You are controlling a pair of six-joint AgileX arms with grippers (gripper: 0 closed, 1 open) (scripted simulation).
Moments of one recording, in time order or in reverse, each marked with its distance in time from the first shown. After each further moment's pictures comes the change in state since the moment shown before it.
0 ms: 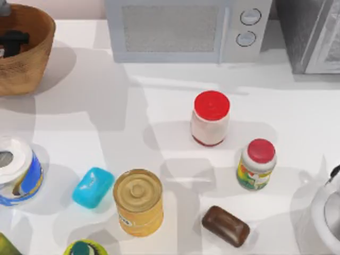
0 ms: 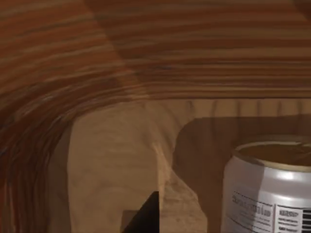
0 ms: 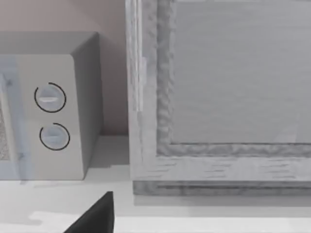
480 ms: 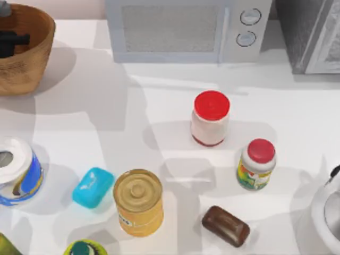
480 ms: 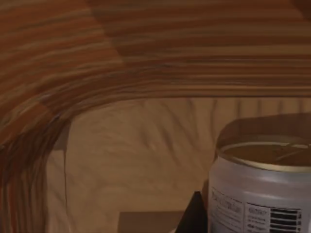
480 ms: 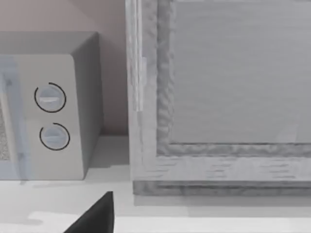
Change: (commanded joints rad) left arm 0.000 0.000 0.000 0.000 0.000 0.000; right arm 0.000 0.000 0.000 0.000 0.000 0.000
